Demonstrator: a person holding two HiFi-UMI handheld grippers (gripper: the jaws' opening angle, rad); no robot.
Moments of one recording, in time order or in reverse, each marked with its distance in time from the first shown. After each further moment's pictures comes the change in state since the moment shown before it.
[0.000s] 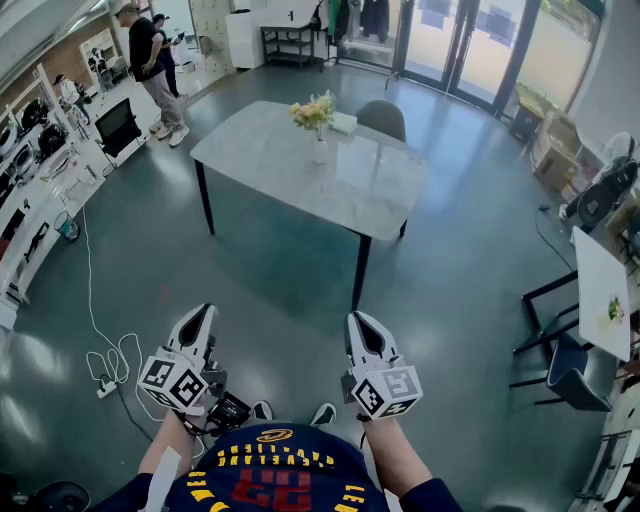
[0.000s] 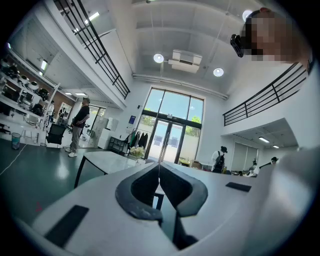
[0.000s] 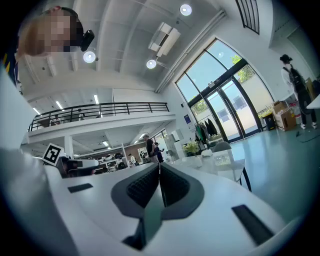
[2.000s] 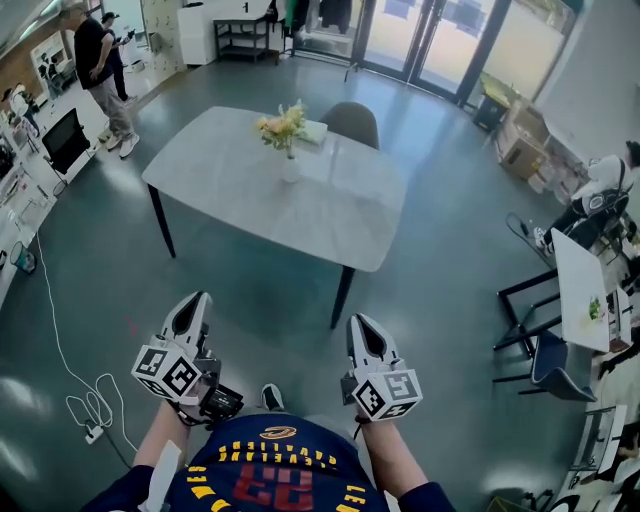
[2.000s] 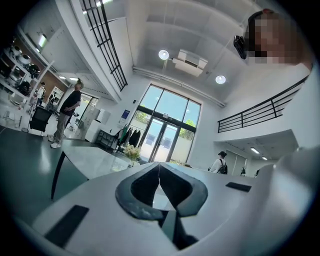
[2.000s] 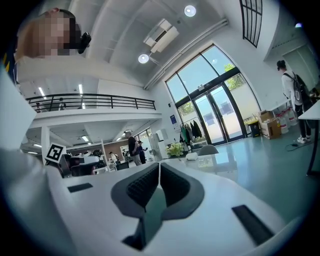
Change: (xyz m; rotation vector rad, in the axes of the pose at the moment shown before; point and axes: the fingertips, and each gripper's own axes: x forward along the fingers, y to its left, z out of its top) left arm 0.197 0.107 0.014 -0.093 0.016 -0.143; right arm 0.135 -0.080 0.008 -0.029 0.017 -0.206
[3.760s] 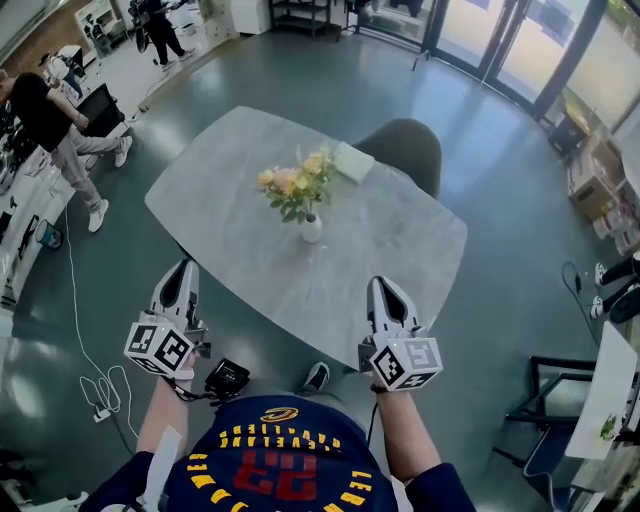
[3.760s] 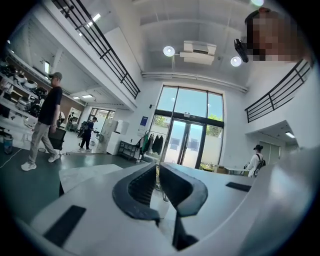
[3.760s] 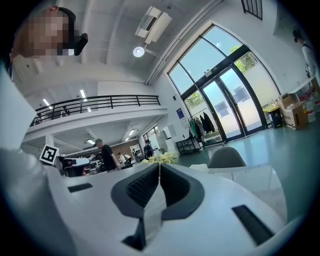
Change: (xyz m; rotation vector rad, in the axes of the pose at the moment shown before) left arm 0.327 0.164 0.078 0.099 -0.053 0.293; right arm 0.398 -0.206 0.081 0.052 0.045 0.154
